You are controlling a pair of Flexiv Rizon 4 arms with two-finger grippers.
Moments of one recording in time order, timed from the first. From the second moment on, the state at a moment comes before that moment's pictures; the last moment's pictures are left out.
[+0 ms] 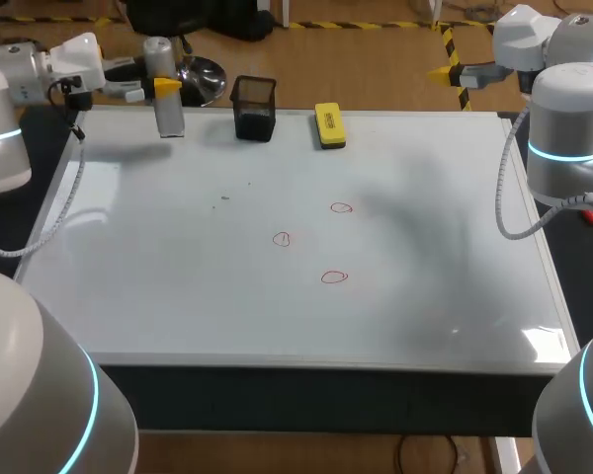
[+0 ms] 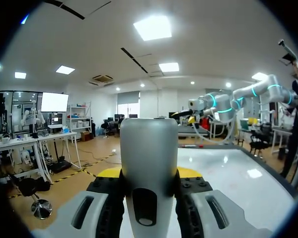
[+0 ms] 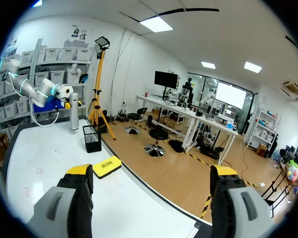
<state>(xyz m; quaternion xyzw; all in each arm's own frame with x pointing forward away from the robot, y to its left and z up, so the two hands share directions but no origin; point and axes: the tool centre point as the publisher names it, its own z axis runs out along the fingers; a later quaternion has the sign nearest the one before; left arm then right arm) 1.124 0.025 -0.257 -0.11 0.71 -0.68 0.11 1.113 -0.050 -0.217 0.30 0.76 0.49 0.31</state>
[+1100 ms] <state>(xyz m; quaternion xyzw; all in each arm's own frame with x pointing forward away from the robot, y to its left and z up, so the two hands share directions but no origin) 1.124 0.025 -0.257 -0.11 0.71 -0.68 0.11 1.221 -0.007 -0.233 0.08 0.85 0.46 0.22</state>
